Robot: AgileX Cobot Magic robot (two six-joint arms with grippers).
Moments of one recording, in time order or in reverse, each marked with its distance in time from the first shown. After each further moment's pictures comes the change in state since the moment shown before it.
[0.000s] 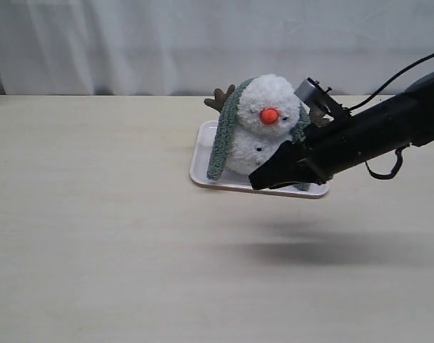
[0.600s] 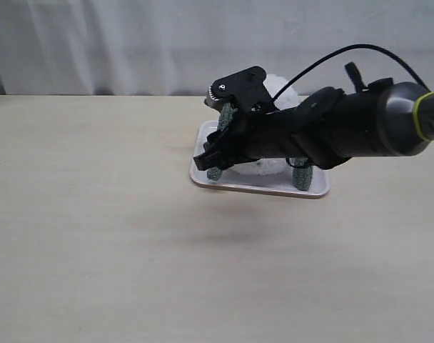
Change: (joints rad) left arm 0.000 0.000 0.000 0.000 0.000 0.000; right arm 0.442 0.002 0.000 -0.001 -1.053 -0.031
